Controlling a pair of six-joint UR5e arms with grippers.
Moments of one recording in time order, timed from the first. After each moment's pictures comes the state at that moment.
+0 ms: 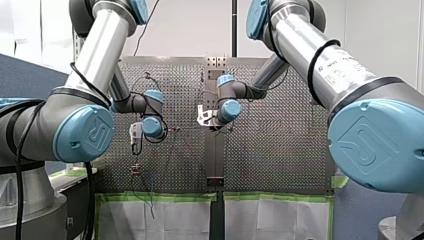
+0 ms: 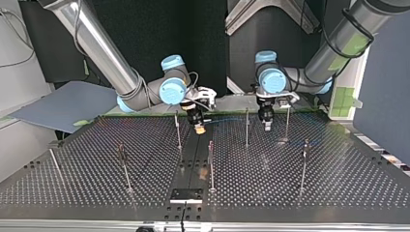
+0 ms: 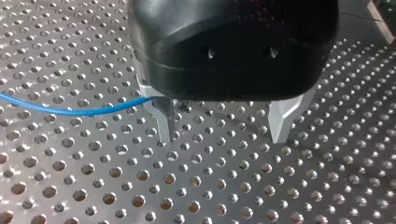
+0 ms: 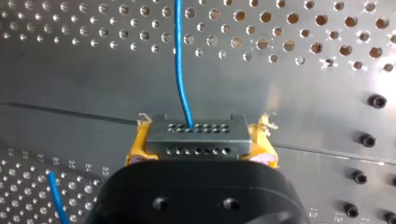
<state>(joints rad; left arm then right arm) -0.10 -2.06 -1.88 -2.50 -1.78 -1.62 2.29 -0.78 1.16 -0.12 1.60 1.58</state>
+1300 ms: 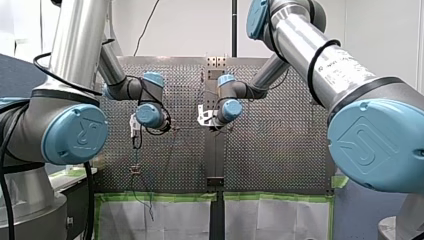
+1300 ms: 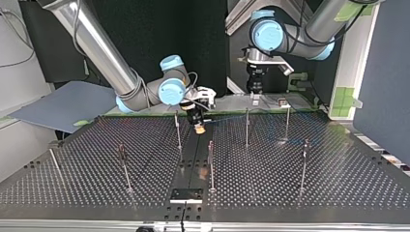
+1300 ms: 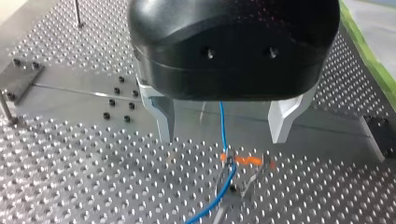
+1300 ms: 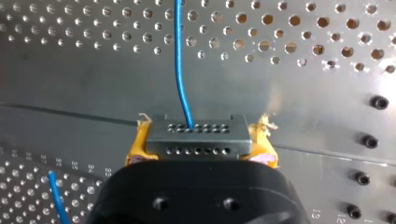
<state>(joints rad) -0.24 -1.78 -2.15 -2.48 -1.78 -1.64 2.28 -0.78 1.16 -0.11 1.59 1.58</state>
